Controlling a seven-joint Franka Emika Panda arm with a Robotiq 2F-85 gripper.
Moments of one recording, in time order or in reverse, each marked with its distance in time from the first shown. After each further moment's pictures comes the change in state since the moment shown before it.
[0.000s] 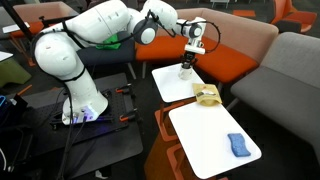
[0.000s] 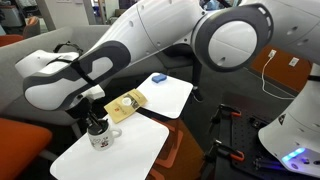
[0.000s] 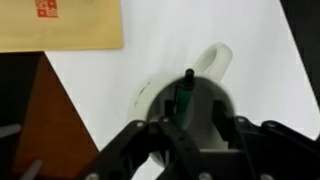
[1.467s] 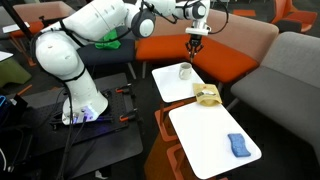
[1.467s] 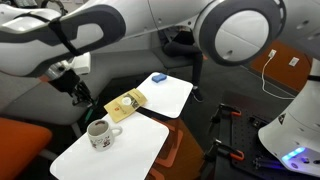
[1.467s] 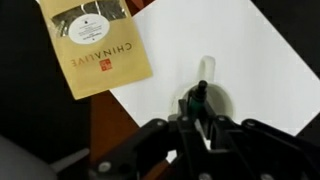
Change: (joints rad) arm 0.039 -0.070 -0.074 0.150 -0.026 -0.187 0.244
